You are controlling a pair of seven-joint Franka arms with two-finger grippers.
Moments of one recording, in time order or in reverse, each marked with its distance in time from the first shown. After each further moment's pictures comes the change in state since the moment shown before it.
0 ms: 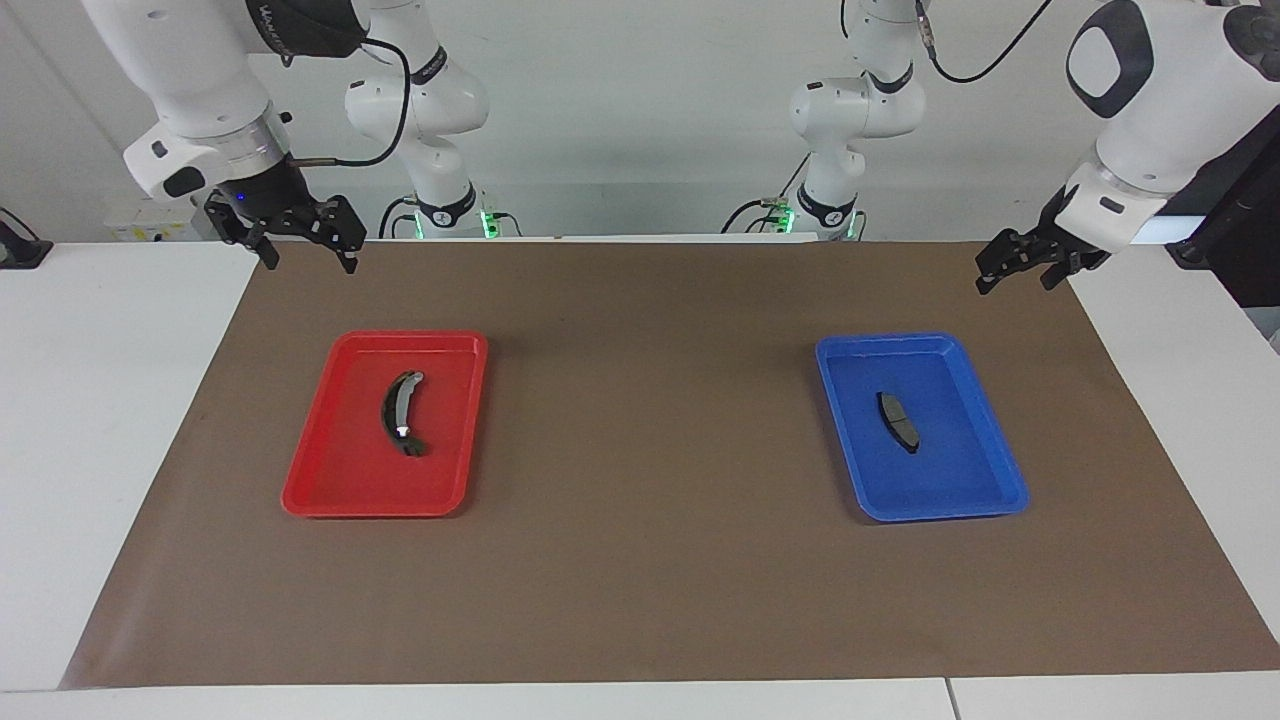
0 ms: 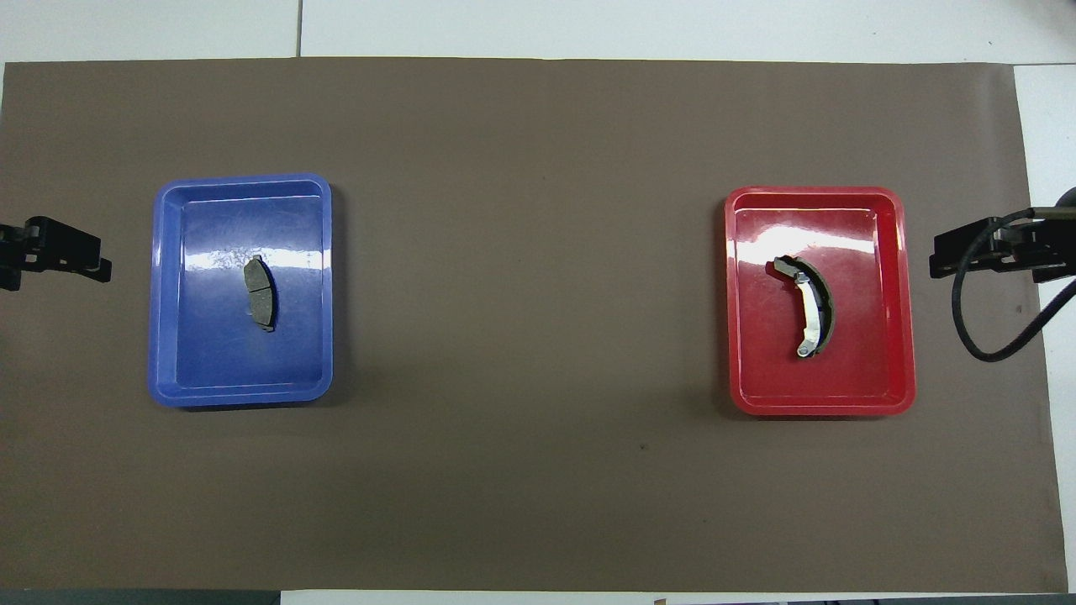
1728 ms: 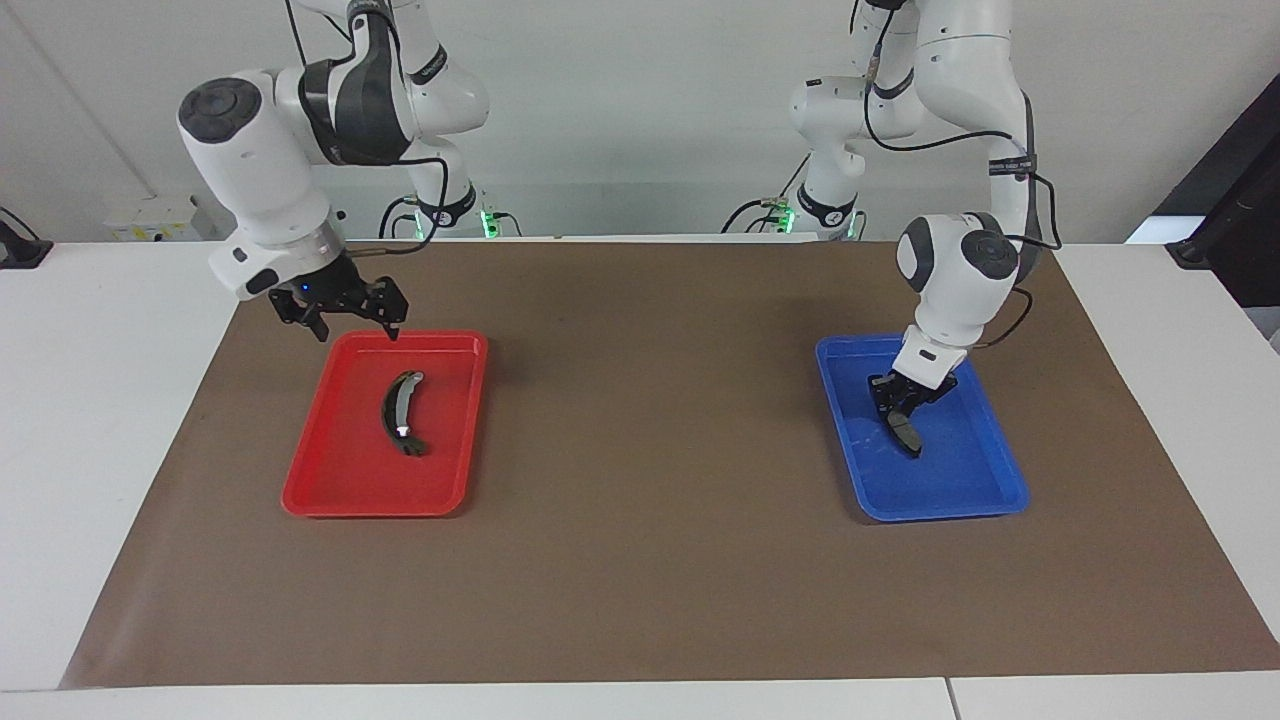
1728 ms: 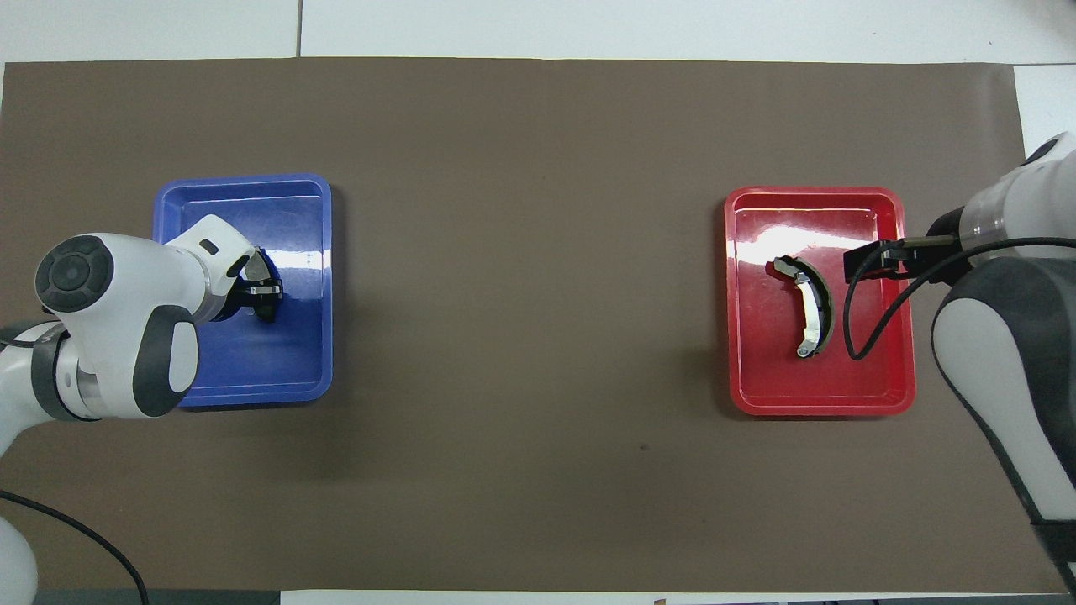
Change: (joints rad) left arm -0.088 0.109 -0.006 -0.591 -0.001 0.855 -0.101; right arm 0.017 0.034 0.001 -0.345 0.027 0.408 -0.056
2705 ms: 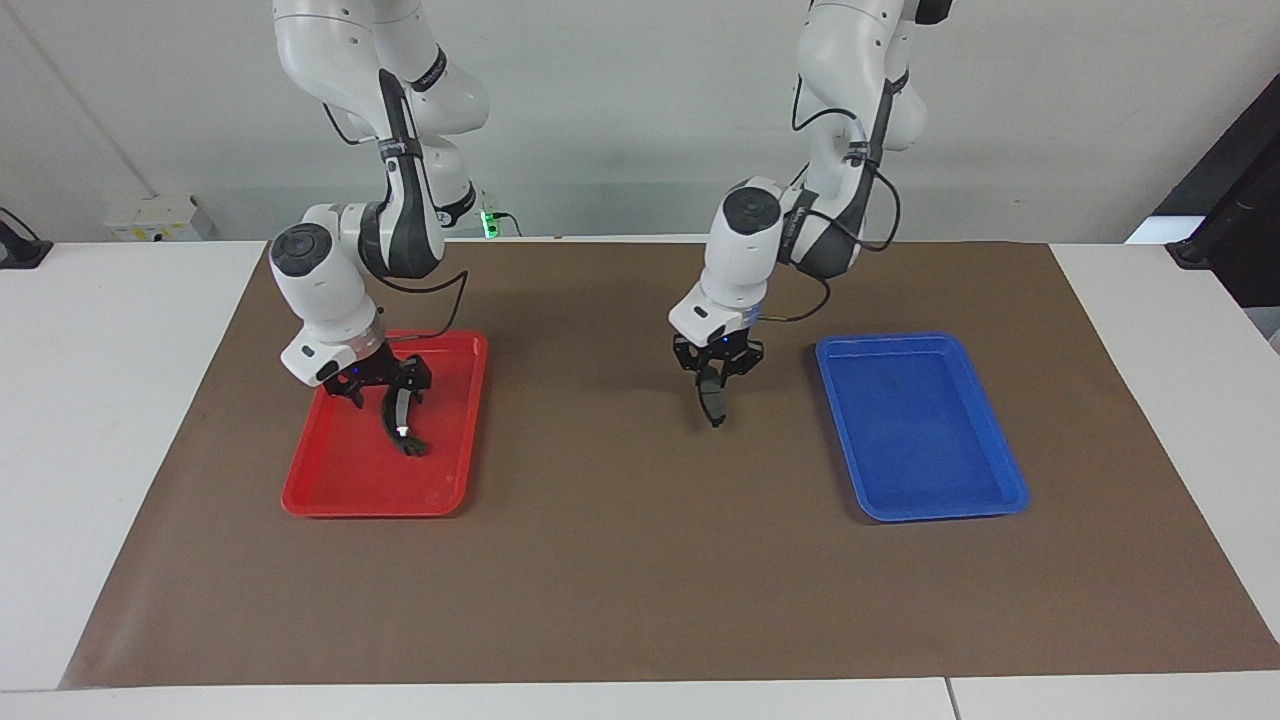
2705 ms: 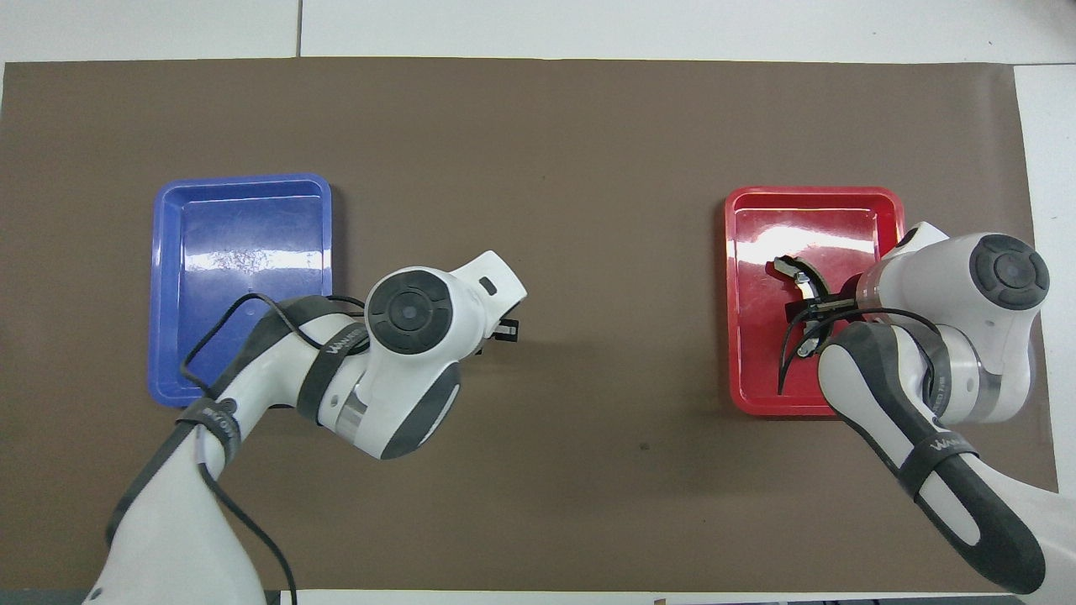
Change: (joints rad) left arm -0.580 0.153 -0.016 0.232 0.000 -0.108 -0.352; right arm -0.040 0.136 -0.001 -0.339 0.003 0.492 -0.129
